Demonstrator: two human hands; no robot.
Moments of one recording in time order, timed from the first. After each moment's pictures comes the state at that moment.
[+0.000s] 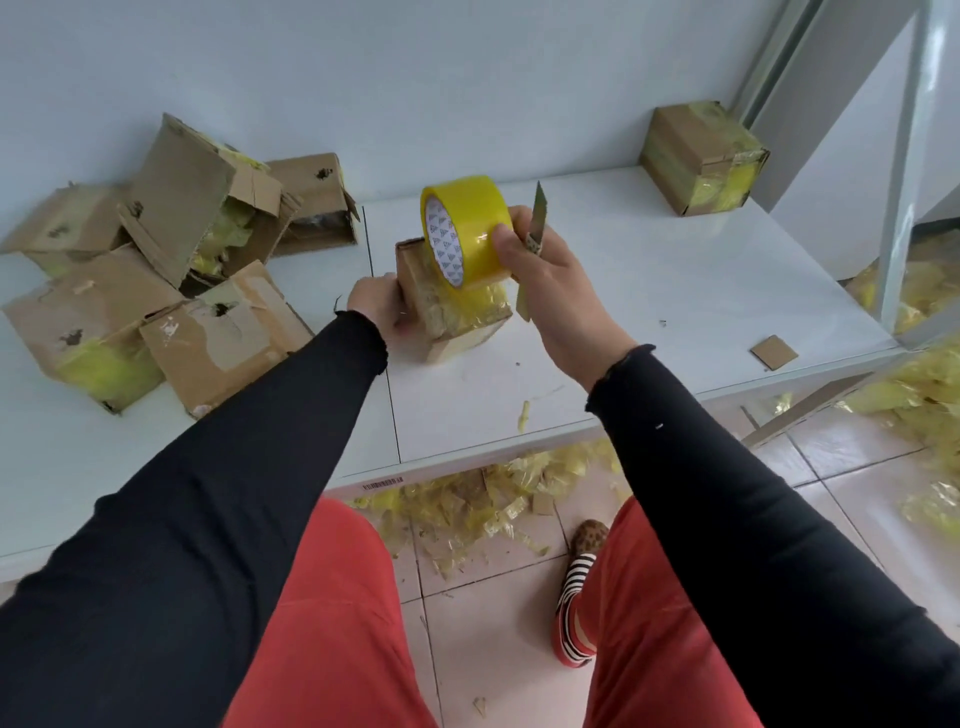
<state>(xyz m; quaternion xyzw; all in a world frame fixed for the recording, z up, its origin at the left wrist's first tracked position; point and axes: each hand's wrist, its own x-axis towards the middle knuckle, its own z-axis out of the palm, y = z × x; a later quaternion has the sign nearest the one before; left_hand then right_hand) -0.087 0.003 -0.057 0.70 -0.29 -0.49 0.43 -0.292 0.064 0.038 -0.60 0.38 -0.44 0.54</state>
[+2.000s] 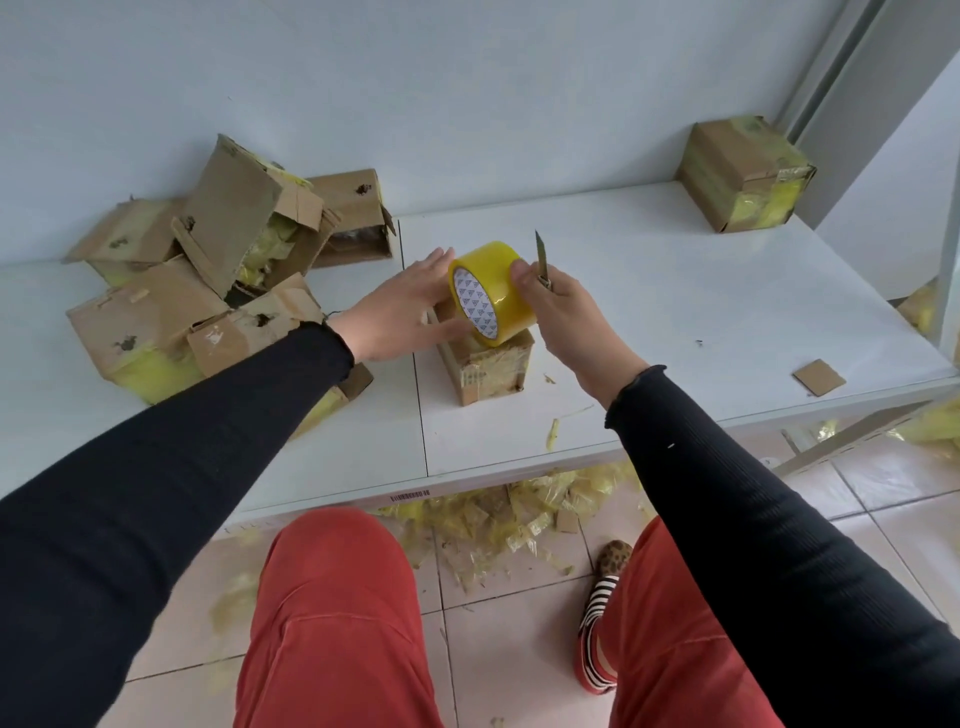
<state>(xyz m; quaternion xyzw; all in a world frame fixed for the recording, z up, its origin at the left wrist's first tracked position) -0.045 0.019 -0.028 0.54 -0.81 -0.18 0.09 -0.280 0.045 0.017 -0.61 0.48 -0.36 0.51</state>
